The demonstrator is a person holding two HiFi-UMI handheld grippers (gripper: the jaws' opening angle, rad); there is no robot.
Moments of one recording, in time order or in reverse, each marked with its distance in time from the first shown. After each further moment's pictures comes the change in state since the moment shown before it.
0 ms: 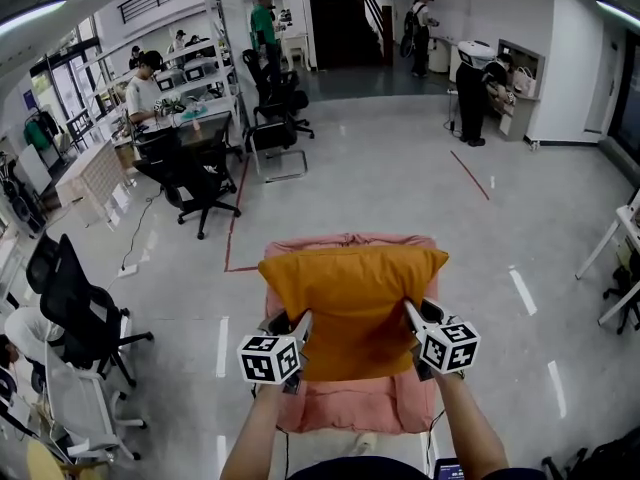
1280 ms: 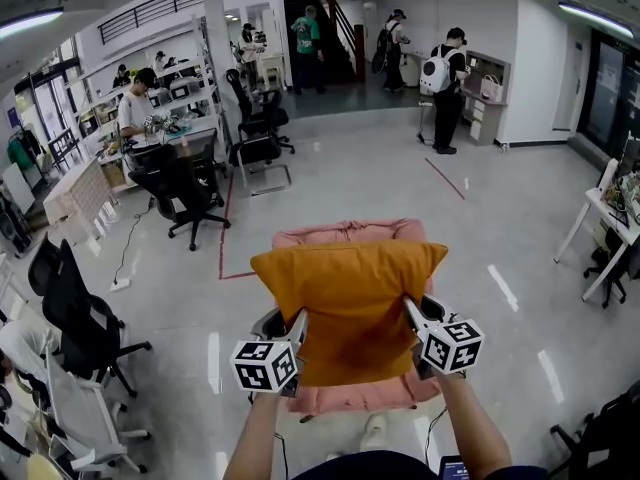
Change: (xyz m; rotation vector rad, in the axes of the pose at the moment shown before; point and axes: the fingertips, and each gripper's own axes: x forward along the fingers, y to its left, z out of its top) left arm -0.166 -0.016 -0.008 0.057 -0.122 -0.086; right arm -0.120 0.136 -0.006 -0.035 -0.109 -0.074
